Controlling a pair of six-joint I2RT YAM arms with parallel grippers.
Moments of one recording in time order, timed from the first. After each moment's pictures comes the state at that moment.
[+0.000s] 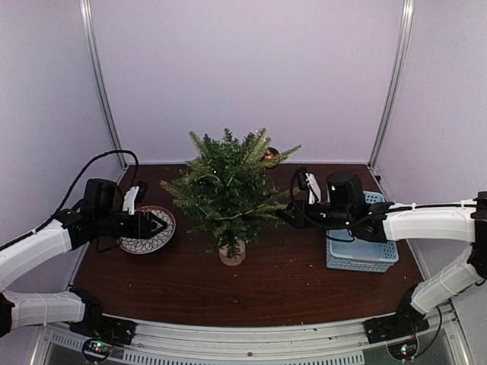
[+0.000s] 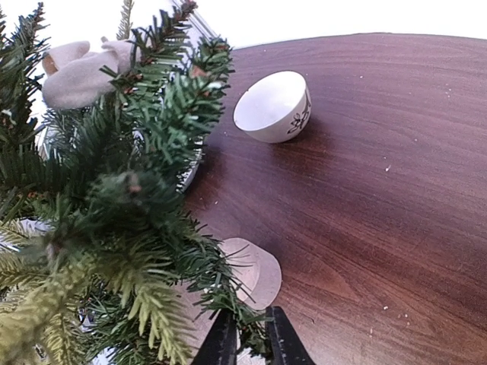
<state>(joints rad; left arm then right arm) -0.36 0.97 0.61 -0.32 0.38 -0.32 0.75 1.37 0.77 0.20 -0.21 0.56</state>
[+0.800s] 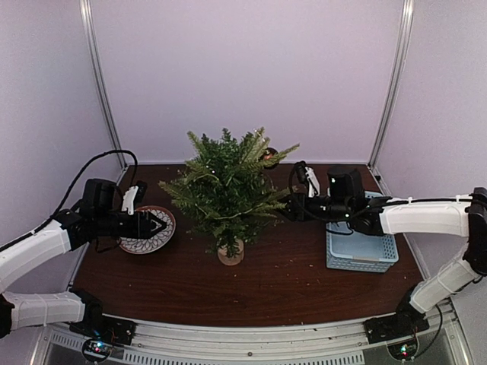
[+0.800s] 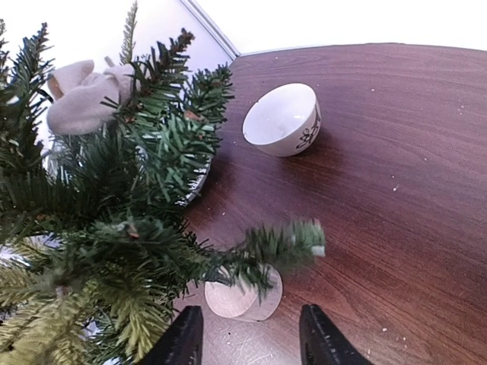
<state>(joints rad) -0.36 0.96 0.61 -0.33 0.37 -0.32 0.69 1.43 0.82 0.24 -0.31 0.54</state>
